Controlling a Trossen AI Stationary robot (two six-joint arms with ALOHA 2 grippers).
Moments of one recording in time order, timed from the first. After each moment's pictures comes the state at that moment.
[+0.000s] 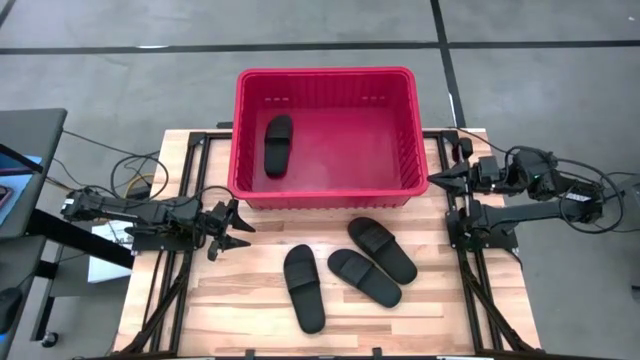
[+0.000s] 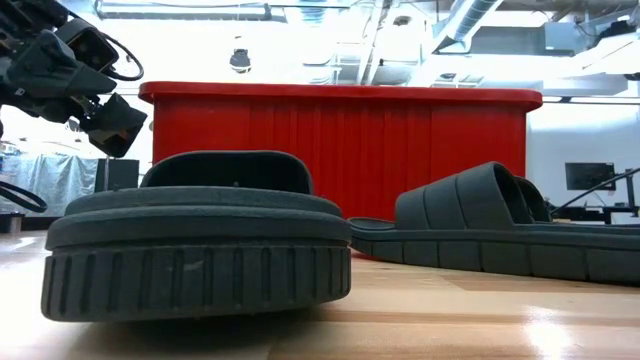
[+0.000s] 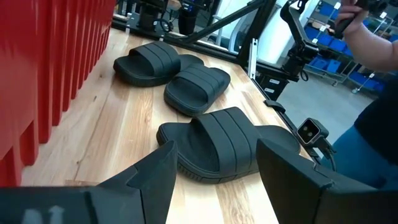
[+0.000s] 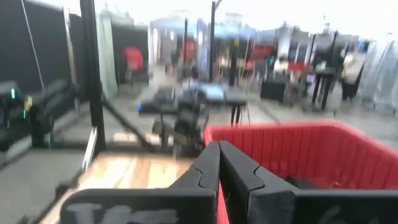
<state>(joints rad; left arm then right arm) -0.10 0.24 0.01 0.06 0.14 -0.32 0.00 0.40 0.79 -0.33 0.00 -0.11</state>
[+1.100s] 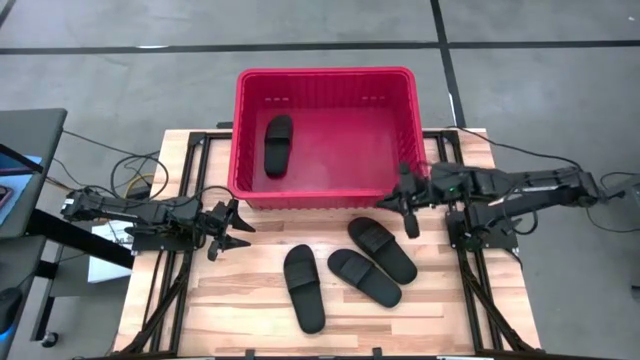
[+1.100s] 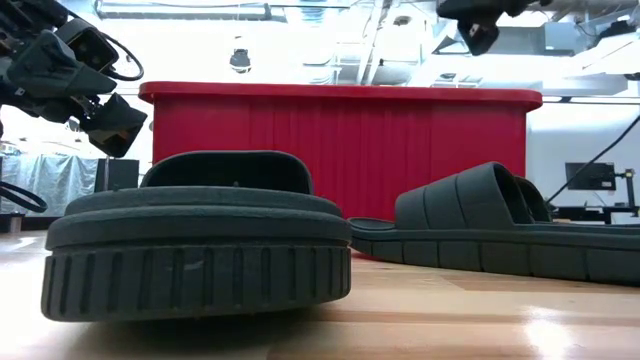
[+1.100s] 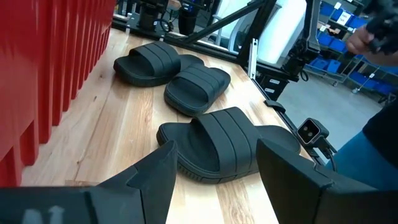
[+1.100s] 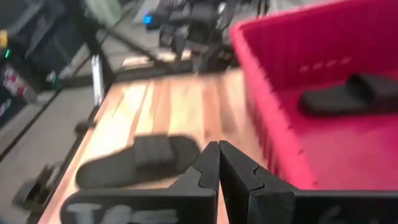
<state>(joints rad) -0.10 0.24 0.01 0.06 0.14 -0.32 0.05 0.89 0.78 -0.27 -0.03 0.11</state>
